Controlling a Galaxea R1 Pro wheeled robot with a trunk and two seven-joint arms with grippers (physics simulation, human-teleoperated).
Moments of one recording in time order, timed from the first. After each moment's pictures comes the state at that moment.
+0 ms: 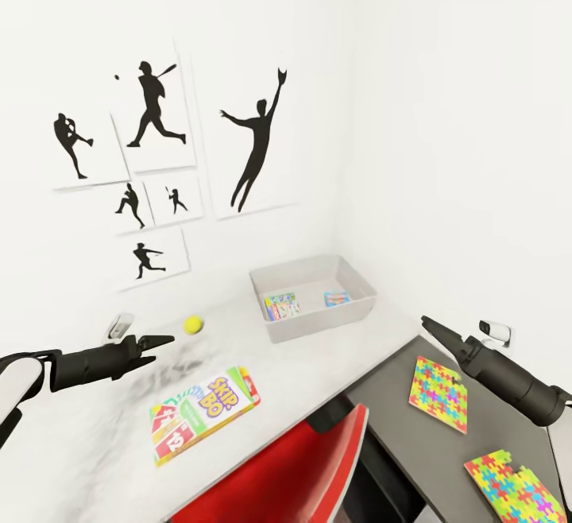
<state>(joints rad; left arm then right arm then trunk) -0.43 0.54 -0.02 -1.35 1.29 1.03 -0.14 -0.28 -0.15 -0.50 -1.59 -0.54 0.74 1.15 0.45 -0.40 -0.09</state>
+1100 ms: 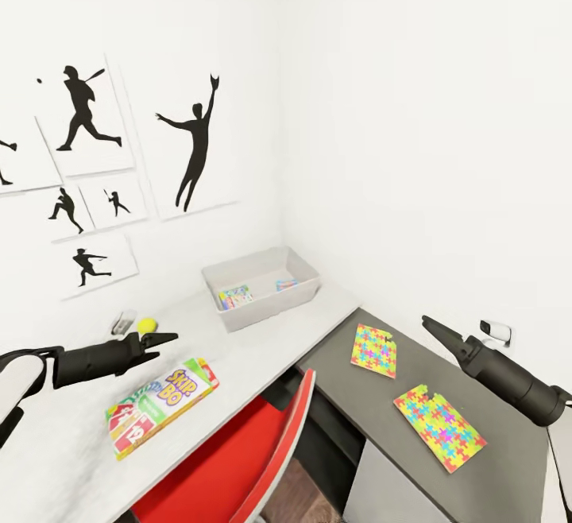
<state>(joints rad) -0.43 0.54 -0.02 -1.40 1.29 1.03 -0.14 -0.28 -0.15 -0.50 -1.59 -0.54 0.74 1.14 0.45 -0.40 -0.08</state>
